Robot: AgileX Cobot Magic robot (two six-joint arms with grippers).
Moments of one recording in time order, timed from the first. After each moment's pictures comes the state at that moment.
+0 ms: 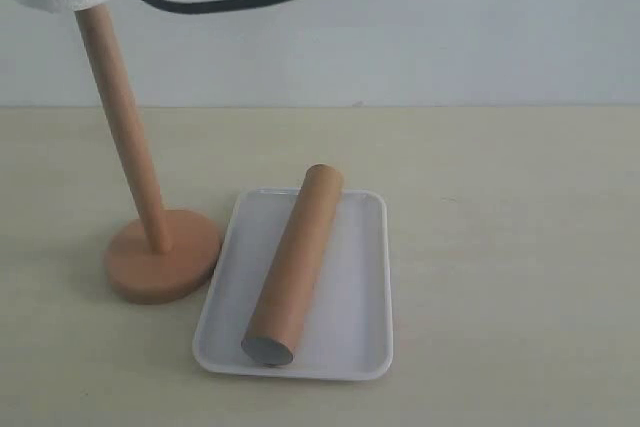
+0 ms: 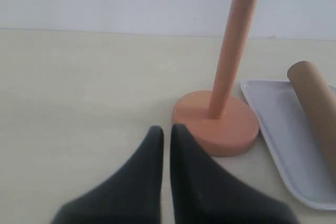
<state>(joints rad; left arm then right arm) -0.07 0.00 0.00 -0.09 0.32 0.00 0.95 1.80 -1.81 -0.91 0.06 0.95</state>
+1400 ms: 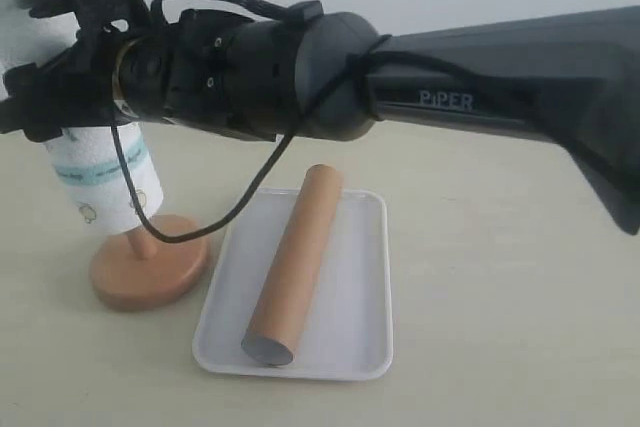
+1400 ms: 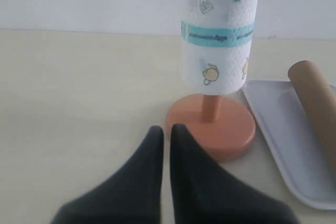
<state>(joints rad) -0.07 0.00 0.00 -0.09 0.32 0.00 0.95 2.12 -1.74 -0.88 0.02 0.97</state>
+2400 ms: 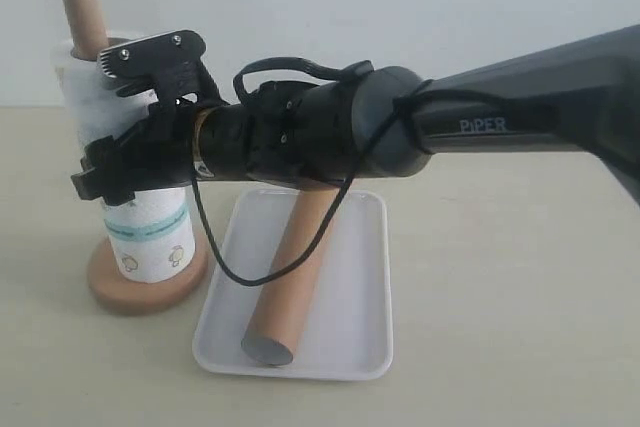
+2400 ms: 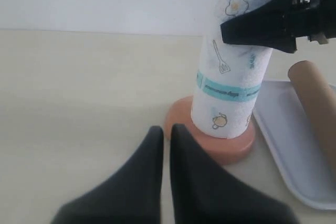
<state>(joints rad) -0.07 0.00 0.00 -0.09 0.32 0.00 0.87 2.11 -1.51 -0.86 -0.14 0.93</state>
